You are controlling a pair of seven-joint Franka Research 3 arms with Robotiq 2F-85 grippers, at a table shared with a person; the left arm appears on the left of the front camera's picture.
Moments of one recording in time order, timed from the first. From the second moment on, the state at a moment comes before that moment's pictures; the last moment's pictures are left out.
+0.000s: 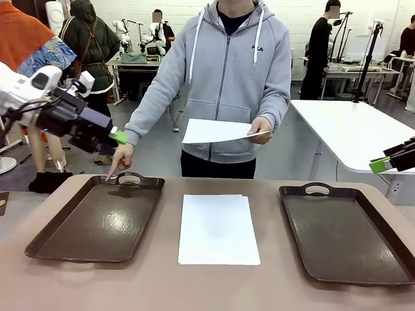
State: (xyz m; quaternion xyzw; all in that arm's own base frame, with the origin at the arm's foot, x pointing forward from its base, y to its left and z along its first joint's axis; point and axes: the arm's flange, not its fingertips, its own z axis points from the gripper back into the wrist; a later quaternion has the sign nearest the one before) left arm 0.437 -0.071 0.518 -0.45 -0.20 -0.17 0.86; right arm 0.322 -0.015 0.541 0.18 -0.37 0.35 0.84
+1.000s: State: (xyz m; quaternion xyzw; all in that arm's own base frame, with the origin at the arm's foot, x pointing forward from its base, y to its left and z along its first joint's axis) left arm 0.569 -0.162 0.462 -0.58 -0.08 0.00 0.81; right arm 0.322 -0.014 0.541 0.18 -0.37 0.35 0.84
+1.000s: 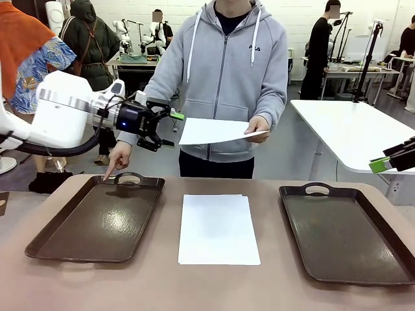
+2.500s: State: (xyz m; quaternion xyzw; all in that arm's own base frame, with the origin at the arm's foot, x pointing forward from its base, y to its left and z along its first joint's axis) left arm 0.584 -0.177 0.450 -0.66 0.00 0.00 0.75; right arm 0.322 -0.014 0.541 0.18 -0.37 0.35 0.84
